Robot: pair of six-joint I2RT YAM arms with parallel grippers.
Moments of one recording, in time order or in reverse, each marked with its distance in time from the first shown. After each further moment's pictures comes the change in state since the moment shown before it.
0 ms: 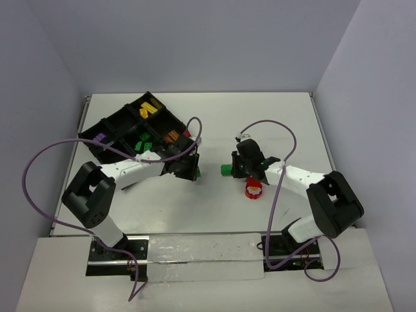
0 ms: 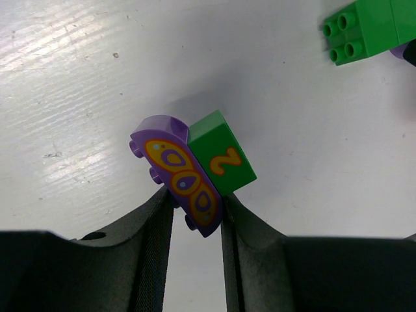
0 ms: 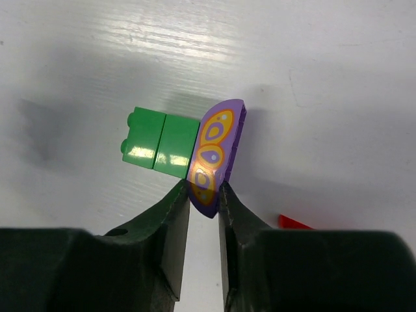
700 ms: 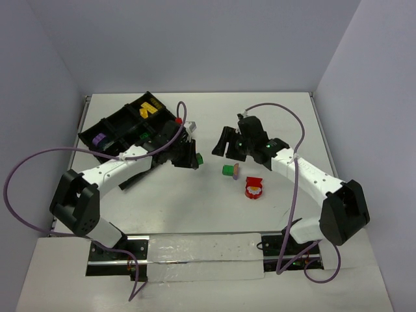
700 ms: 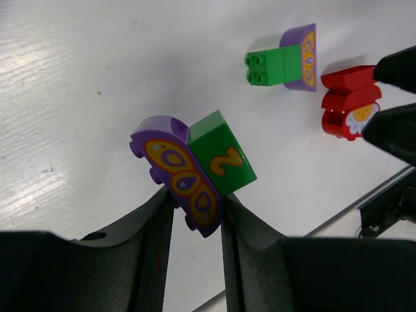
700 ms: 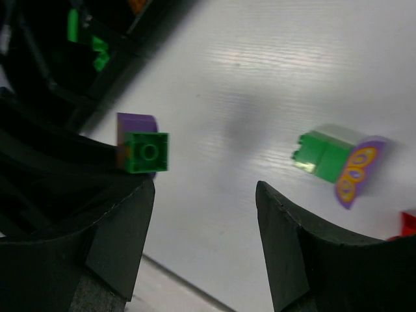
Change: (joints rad) left arm 0.084 -0.104 0.070 -0.012 0.157 -0.025; right arm 0.002 -0.071 0.306 -0.212 -0.197 0.305
